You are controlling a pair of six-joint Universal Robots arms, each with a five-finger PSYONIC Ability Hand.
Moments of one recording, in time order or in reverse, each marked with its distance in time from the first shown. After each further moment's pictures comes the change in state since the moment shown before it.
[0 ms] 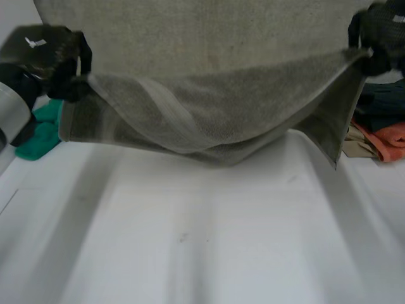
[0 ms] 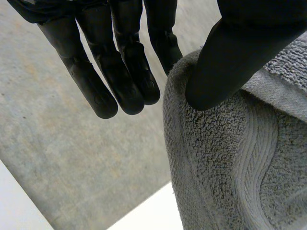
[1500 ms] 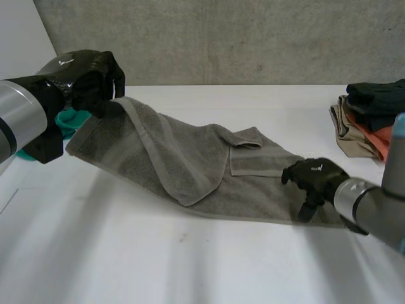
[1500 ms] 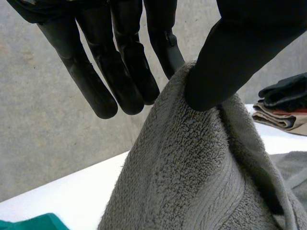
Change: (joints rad) left arm -0.059 -0.103 0.149 -0.263 0.073 -0.226; right arm 0.139 0.275 0.294 0.222 0.101 -0.122; left_hand 0.000 0.000 0.002 0.000 0.000; right_hand -0.653 -0.689 -0.694 -0.699 -0.670
